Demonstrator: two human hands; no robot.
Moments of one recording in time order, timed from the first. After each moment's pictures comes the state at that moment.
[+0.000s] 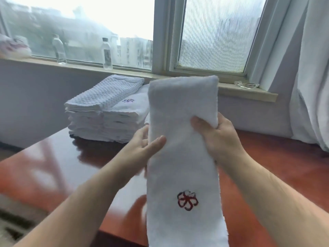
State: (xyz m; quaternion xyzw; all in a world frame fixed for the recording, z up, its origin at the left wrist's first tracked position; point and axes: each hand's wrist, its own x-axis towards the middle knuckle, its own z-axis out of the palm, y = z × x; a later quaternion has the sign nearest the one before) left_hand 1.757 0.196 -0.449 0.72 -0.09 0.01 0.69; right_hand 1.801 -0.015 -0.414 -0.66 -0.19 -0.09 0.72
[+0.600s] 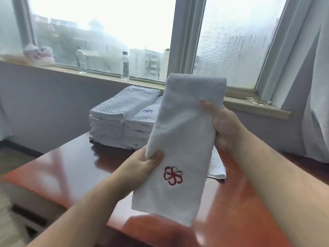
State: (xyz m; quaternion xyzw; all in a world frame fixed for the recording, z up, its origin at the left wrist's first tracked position) left_hand 1.737 0.247 -0.469 0.67 -0.10 0.00 0.73; right_hand 1.835 0.035 -0.363 -0.54 -0.20 0.06 0.81
